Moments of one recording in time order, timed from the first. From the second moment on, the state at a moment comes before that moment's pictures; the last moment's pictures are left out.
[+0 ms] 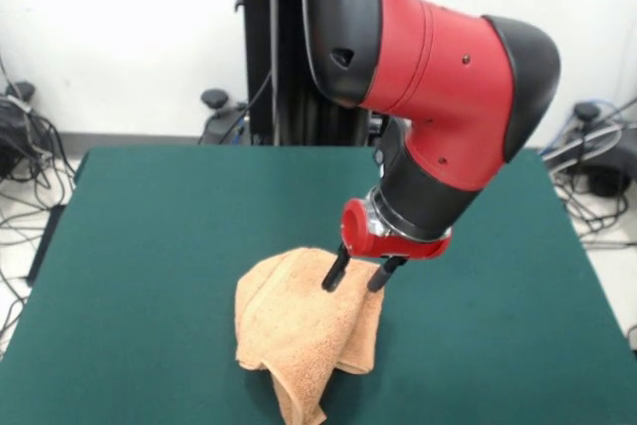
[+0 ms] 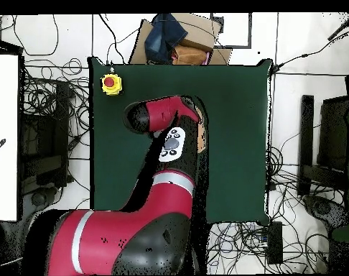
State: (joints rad) arm 0.04 -0.19 -0.20 1.09 -0.23 0.70 1.57
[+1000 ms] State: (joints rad) arm 0.05 -0.08 -0.24 1.08 -0.23 0.64 1.57
